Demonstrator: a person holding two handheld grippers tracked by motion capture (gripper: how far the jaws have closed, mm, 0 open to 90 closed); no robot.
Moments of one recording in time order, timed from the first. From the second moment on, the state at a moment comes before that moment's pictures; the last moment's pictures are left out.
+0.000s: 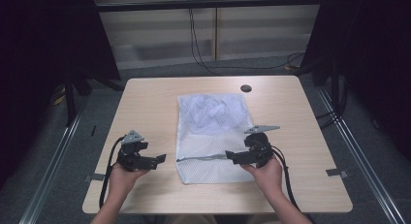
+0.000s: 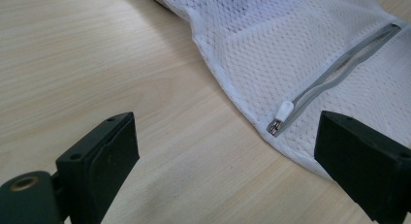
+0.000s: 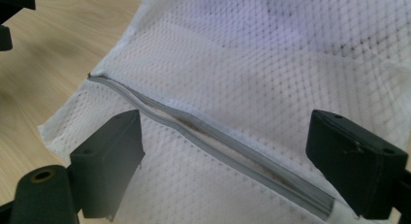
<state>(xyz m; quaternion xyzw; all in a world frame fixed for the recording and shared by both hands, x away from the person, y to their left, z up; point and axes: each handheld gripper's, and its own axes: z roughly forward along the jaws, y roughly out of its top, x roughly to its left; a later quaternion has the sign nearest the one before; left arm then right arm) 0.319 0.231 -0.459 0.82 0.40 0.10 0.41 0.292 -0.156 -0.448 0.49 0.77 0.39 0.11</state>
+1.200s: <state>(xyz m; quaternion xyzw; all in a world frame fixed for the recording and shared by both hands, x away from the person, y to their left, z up) 0.320 0.233 -0.457 0.82 0.39 0.10 0.40 0.308 -0.091 -0.456 0.48 0.78 0.39 0.04</state>
